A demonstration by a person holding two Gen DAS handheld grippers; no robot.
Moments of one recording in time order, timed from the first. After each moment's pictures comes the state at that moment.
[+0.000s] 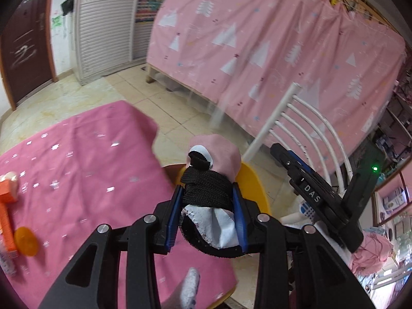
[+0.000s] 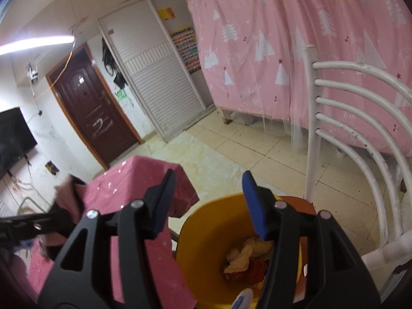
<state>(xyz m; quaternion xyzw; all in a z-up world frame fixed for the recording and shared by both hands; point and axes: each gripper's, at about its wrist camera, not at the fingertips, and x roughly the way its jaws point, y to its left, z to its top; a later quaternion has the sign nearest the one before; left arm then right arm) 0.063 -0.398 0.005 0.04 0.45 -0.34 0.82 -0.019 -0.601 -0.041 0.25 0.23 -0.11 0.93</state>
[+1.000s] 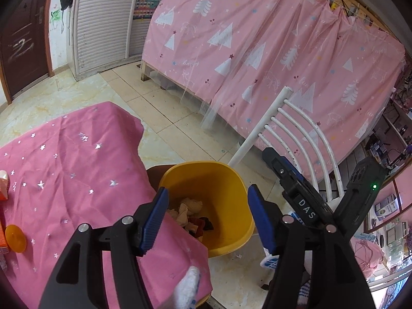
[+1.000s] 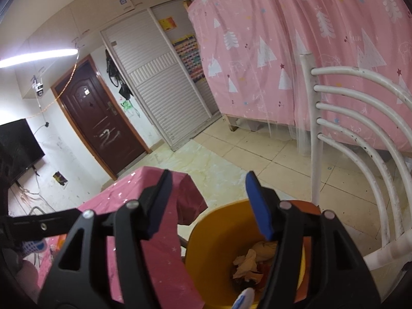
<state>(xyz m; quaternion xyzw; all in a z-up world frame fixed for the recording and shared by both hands) 0.057 -0.408 0.016 0.01 0.46 -0.34 0.82 -0.024 -0.607 -0.032 0.26 0.21 -0.09 0.94</state>
